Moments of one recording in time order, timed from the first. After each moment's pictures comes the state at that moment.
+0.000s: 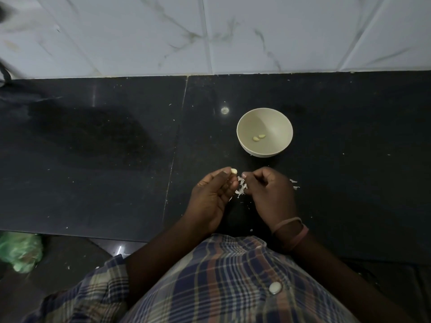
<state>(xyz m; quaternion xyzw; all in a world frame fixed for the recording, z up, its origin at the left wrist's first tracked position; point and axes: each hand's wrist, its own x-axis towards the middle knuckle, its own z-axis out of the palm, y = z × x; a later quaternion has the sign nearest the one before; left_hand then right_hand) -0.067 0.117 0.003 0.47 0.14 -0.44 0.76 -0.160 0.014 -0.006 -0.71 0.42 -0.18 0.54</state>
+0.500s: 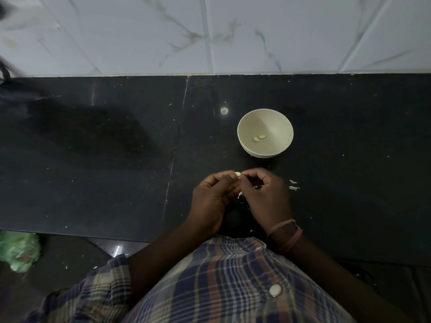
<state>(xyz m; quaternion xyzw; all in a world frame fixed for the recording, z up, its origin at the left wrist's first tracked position) -0.074 0.119 0.003 0.51 0.09 -0.42 0.74 -0.155 0.025 0.002 -0.73 0.39 -0.20 0.52</state>
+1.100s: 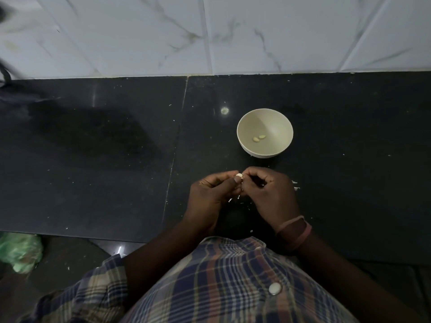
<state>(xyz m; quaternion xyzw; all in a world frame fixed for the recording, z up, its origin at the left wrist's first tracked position) -0.071 0.125 0.007 0.55 0.00 -0.42 0.72 -0.161 0.012 0.012 -0.76 0.31 -0.19 0.54</state>
